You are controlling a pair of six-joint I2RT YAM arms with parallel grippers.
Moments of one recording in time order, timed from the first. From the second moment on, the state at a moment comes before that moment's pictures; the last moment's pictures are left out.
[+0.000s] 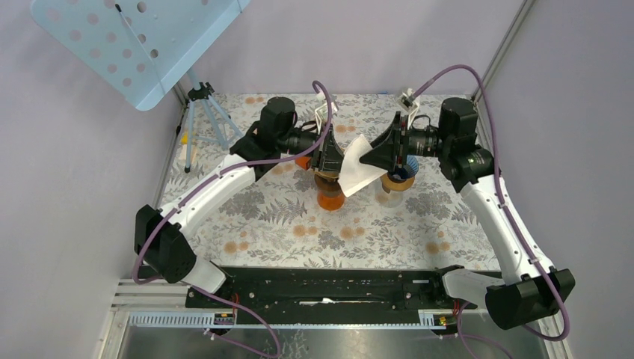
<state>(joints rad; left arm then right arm) -0.63 1.49 1.37 -0.12 1.06 -0.40 0.27 1.18 1.21 -0.32 -1.12 0.20</state>
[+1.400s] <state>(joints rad) -0.63 1.68 1.84 -0.40 0.23 -0.42 0.48 1.42 1.70 -0.60 -0.28 -0.09</state>
